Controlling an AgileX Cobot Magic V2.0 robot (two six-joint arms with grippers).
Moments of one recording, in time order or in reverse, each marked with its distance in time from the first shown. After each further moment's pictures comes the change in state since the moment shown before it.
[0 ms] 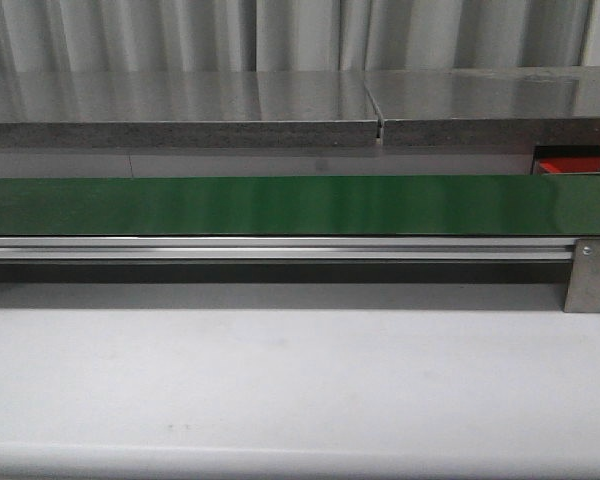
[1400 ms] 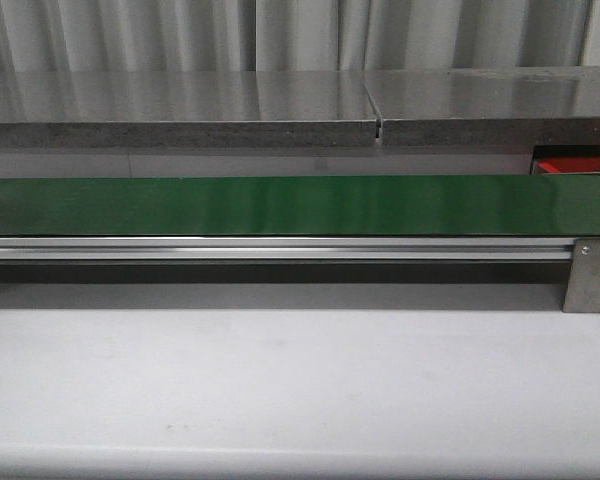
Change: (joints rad) left arm -0.057 -0.202 0.224 -0.020 -0.192 0.046; right arm 0.000 0.000 0.000 0.000 0.000 0.000
